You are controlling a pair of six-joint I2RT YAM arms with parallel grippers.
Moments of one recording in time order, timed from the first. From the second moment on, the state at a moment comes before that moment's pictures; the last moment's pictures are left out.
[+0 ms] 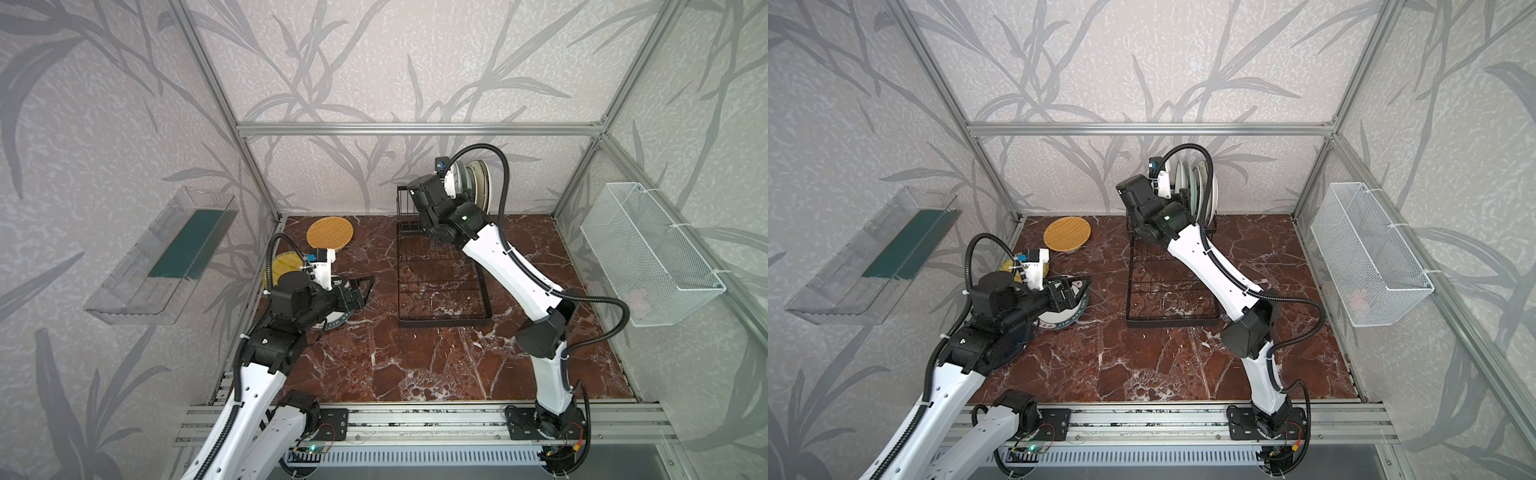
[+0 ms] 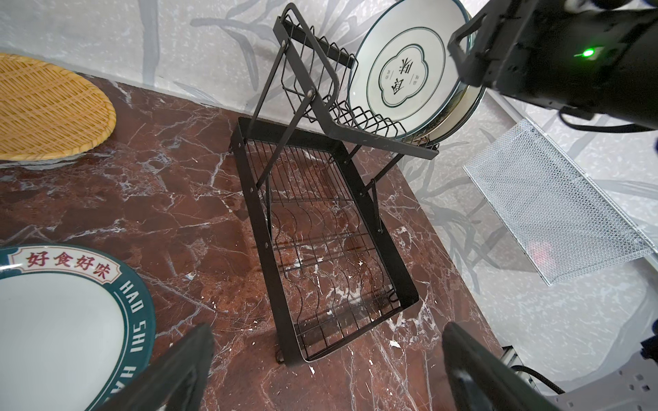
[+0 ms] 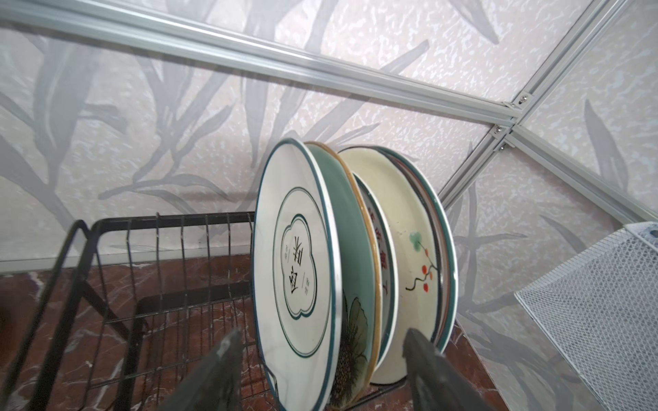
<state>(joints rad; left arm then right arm) -0.23 0.74 0.78 -0.38 0.39 -0.47 0.77 2.02 2.33 -0.87 1.03 0.29</state>
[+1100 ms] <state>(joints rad) -0.13 1.46 0.69 0.29 0.16 -1.24 0.84 1.08 0.77 -0.04 0.15 0.18</state>
